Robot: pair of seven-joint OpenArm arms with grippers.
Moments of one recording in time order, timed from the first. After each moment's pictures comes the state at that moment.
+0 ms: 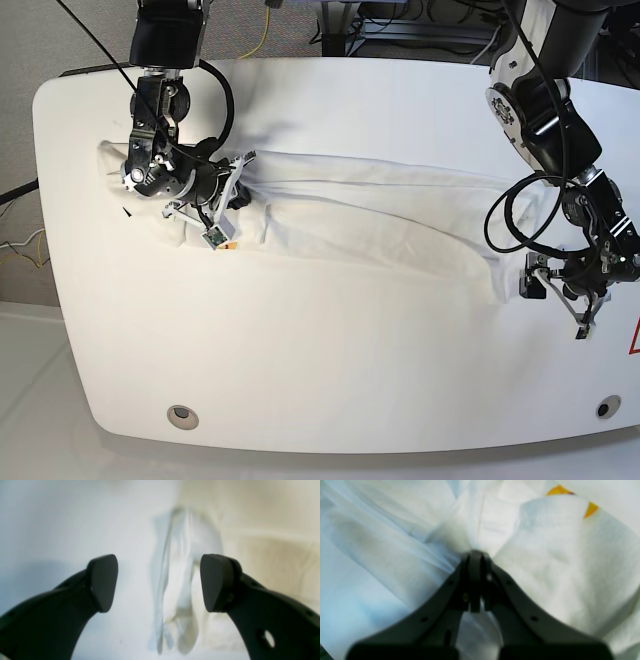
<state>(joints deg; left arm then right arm) -29.4 -10.5 -34.3 71.4 -2.9 -41.9 67.2 1.3 6.2 8.9 84.9 12.5 38.2 -59.1</state>
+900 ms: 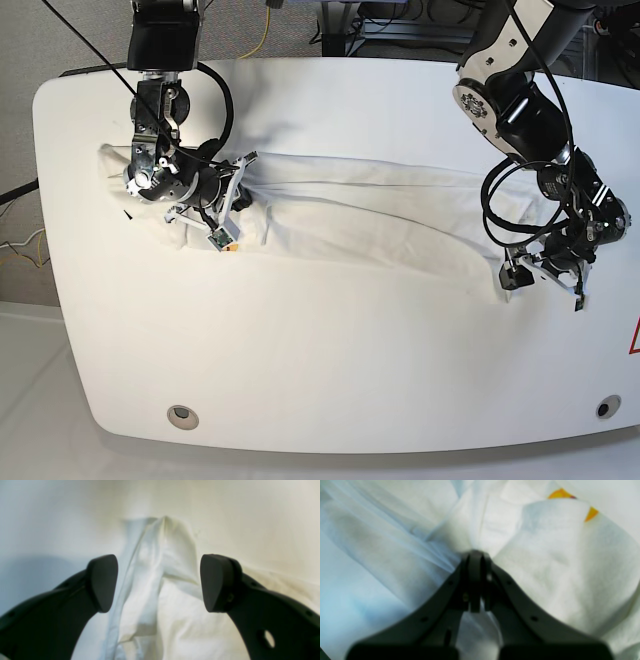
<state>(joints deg) -26.8 -2.9 -48.2 69.9 -2.8 -41.9 58.9 1.7 7.5 6.5 84.9 11.7 38.0 -58.6</state>
